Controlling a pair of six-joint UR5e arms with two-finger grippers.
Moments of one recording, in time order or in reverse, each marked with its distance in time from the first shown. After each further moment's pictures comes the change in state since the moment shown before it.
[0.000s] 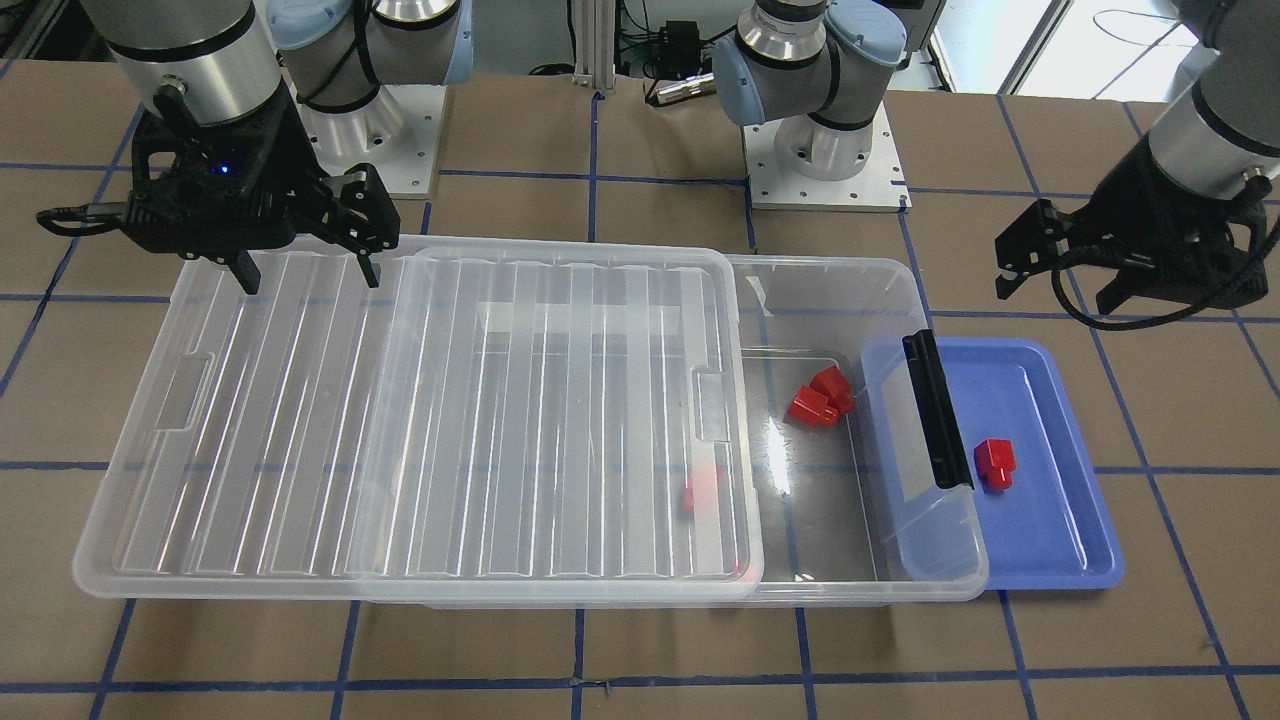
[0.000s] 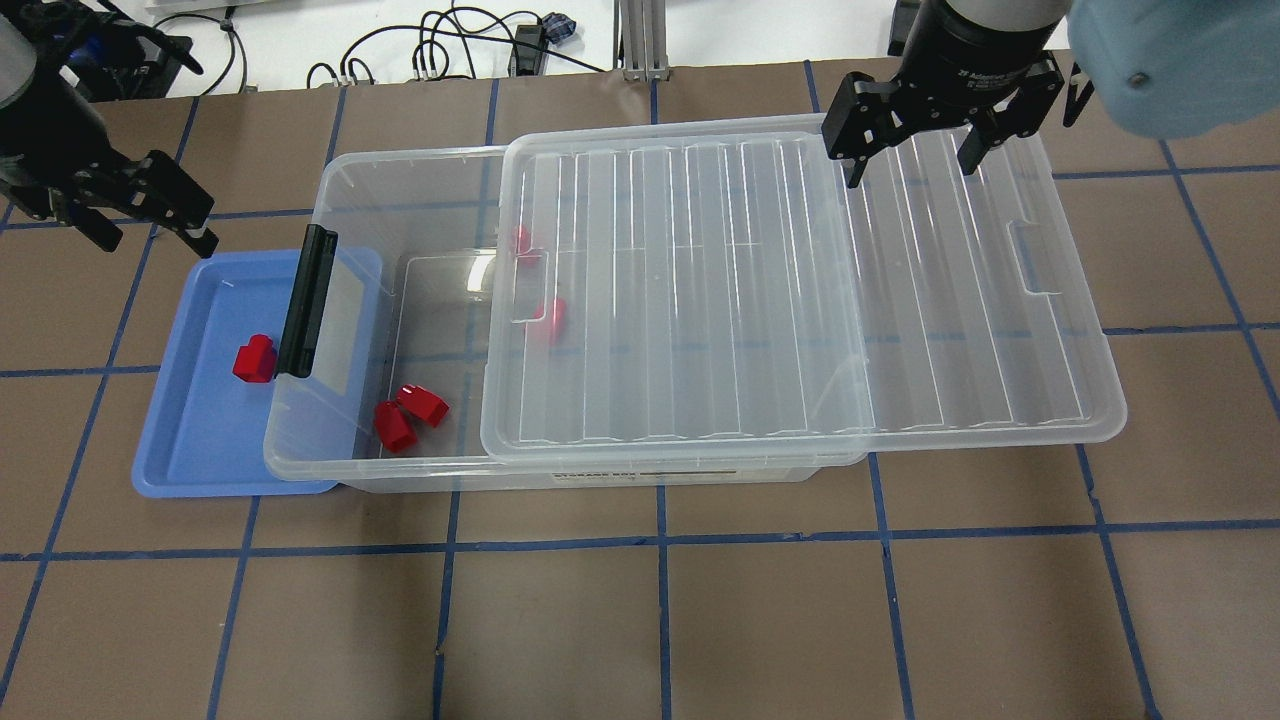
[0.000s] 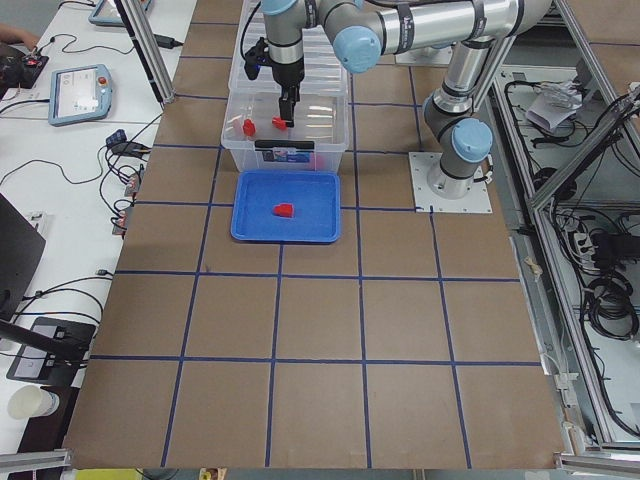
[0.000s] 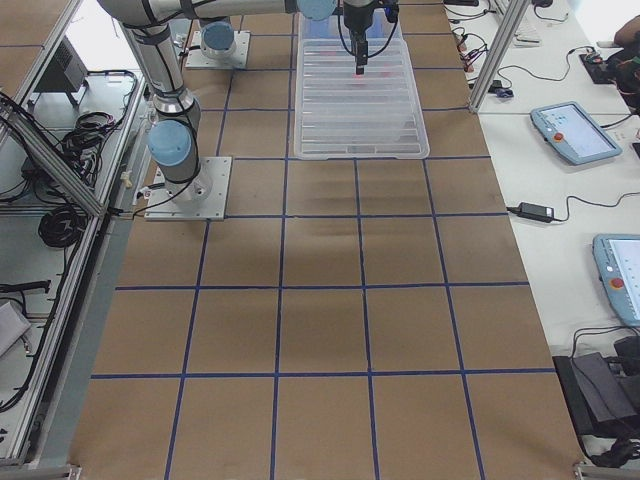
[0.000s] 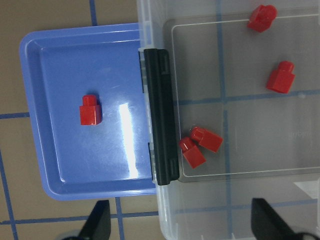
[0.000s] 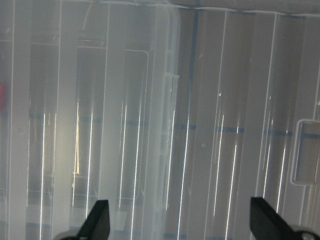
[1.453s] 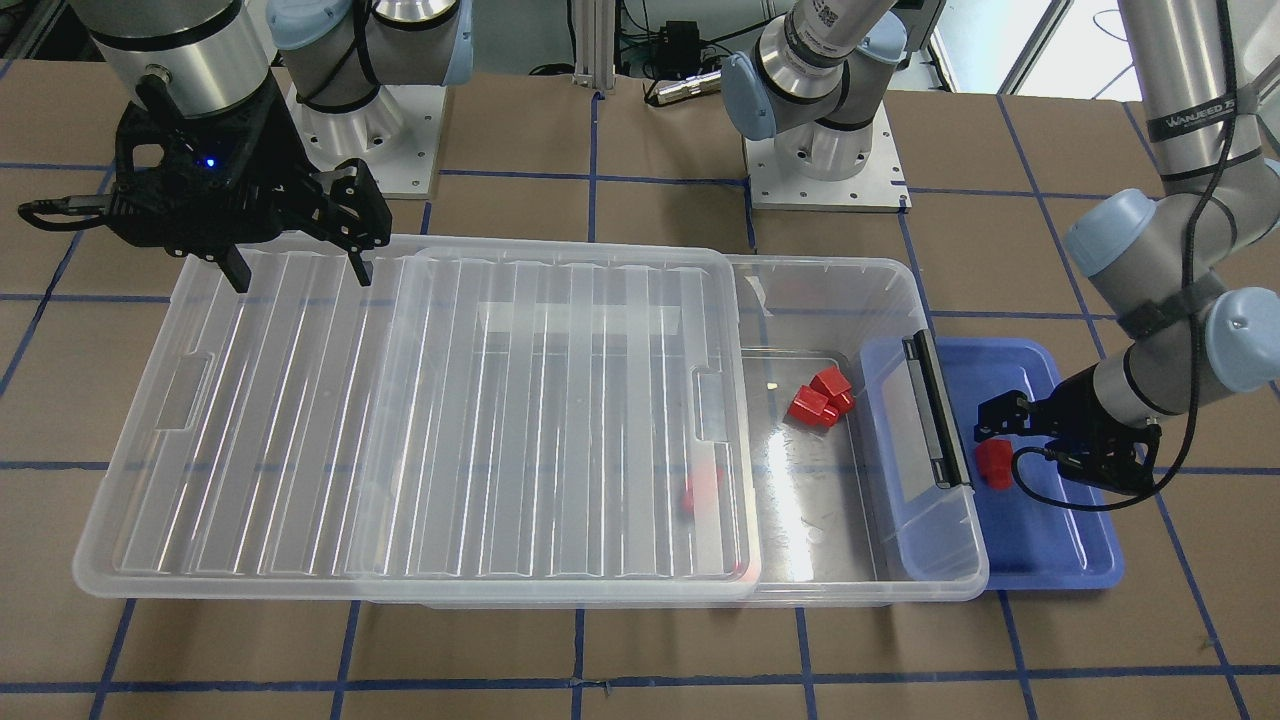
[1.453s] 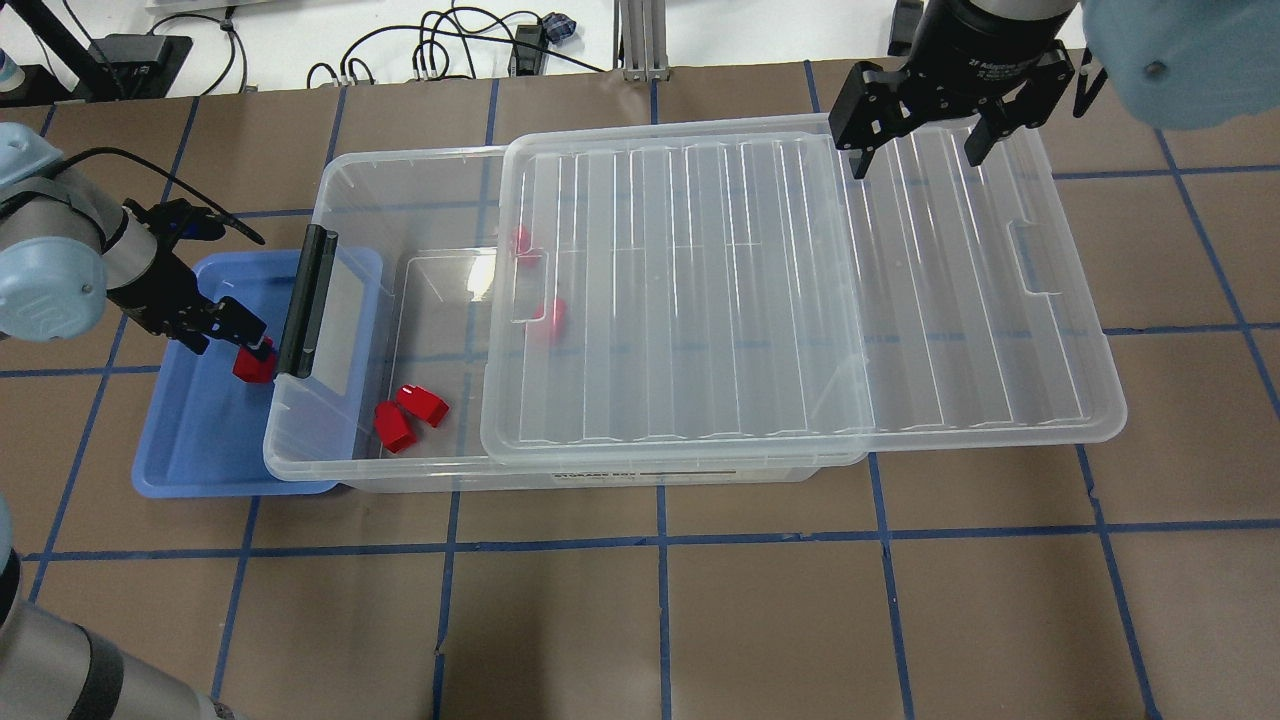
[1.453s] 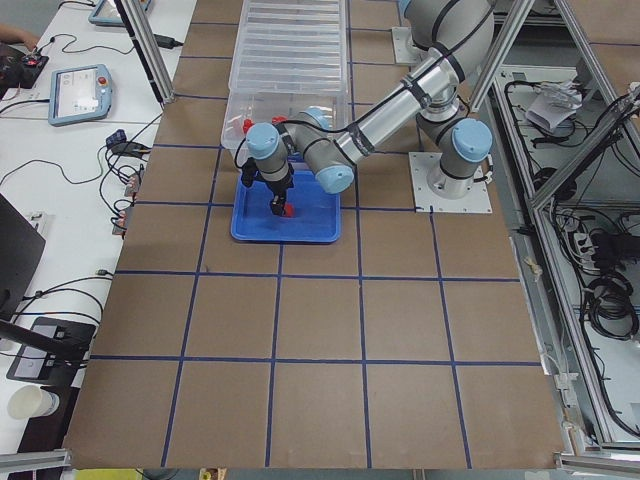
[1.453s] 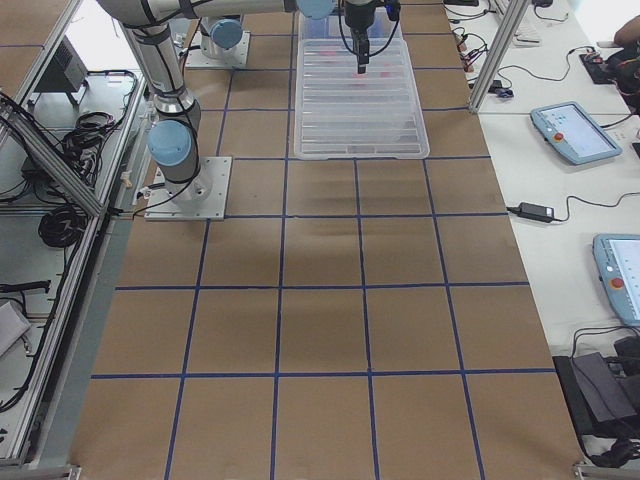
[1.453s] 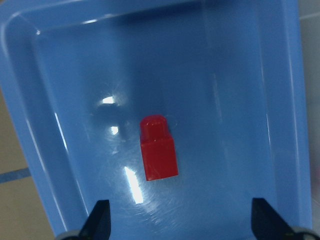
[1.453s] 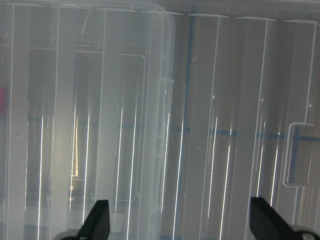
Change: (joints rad) left arm 0.137 -0.343 -0.242 0.501 -0.033 0.188; right arm -0.004 -0.003 -0.006 -0.002 0.002 -0.005
